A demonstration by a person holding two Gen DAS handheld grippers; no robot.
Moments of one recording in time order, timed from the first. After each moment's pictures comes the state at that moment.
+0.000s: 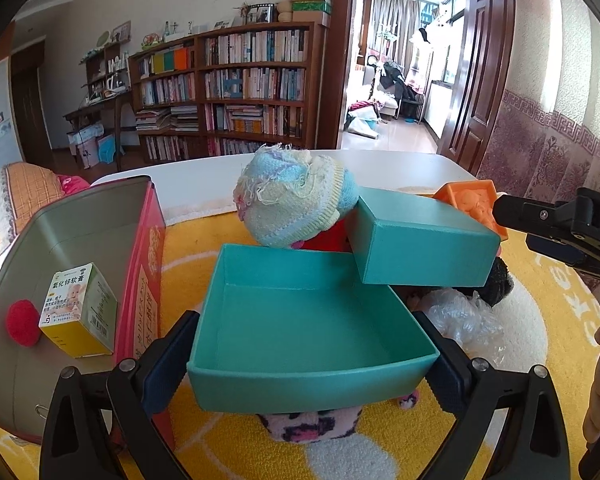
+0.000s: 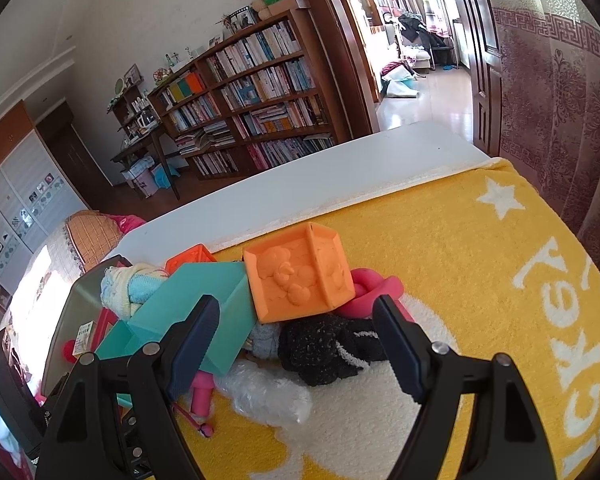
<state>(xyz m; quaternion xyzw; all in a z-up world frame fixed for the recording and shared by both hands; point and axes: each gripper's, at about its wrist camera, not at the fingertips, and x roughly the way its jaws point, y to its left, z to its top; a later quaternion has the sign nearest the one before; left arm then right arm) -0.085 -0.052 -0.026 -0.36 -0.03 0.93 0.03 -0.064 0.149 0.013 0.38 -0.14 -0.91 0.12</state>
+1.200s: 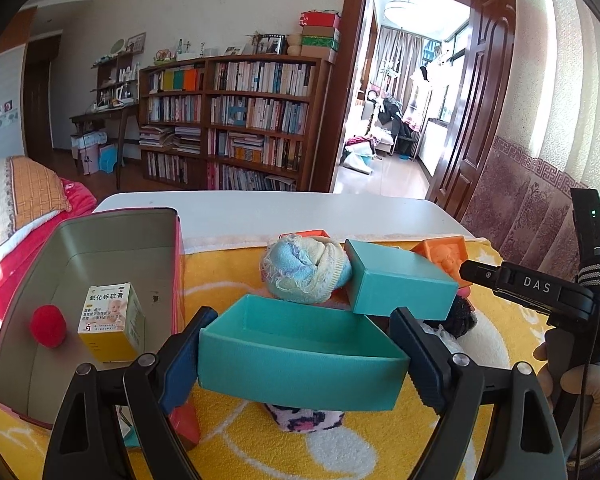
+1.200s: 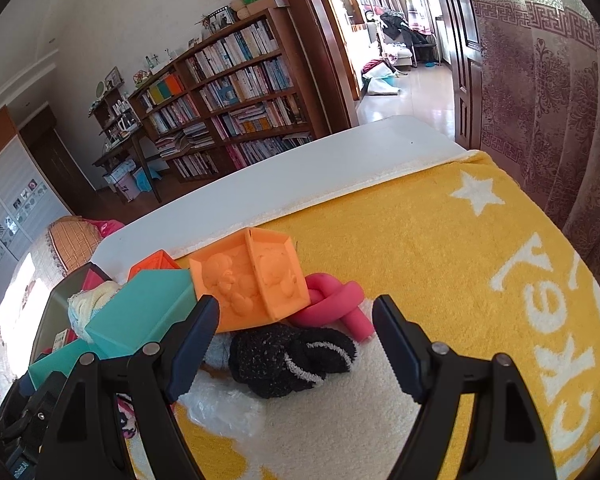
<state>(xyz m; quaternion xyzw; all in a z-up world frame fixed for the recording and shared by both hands) -0.054 -0.072 0.017 -0.31 -0.07 0.95 0.04 -0.077 0.172 -0.001 0.39 -0.13 -0.91 0.08</state>
